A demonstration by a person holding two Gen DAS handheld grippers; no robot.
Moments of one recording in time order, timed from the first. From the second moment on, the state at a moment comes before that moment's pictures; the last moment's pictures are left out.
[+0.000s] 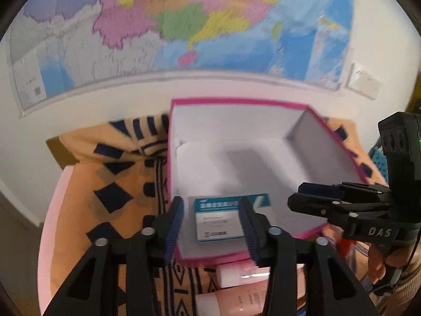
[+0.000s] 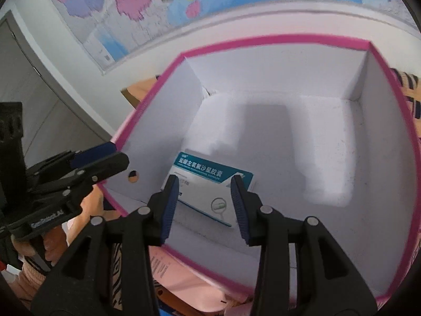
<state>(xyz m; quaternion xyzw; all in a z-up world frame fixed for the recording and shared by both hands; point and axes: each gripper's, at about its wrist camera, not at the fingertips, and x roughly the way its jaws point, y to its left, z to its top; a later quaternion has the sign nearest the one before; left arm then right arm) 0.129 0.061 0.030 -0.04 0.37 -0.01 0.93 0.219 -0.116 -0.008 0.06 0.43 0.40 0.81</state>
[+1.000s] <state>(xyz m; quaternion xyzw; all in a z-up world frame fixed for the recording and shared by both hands) -0.004 0.017 -0.052 -0.09 0.43 -0.10 0.89 0.077 -0.196 -0.051 0.02 0.43 0.47 0.77</state>
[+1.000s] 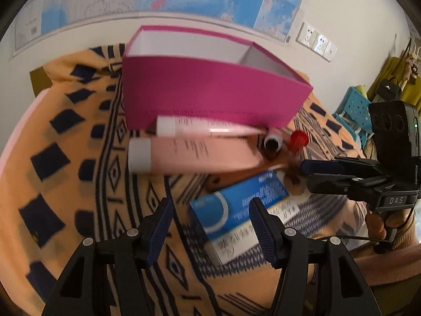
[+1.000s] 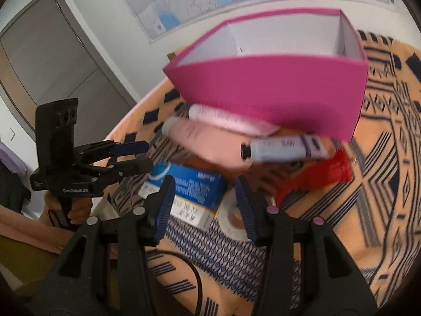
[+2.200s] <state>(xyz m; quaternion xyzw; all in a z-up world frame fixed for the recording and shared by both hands) -0.024 0.015 -0.050 -0.11 0.43 -0.13 0.89 0.056 -0.173 -0.064 0.01 0.42 0.47 0.78</state>
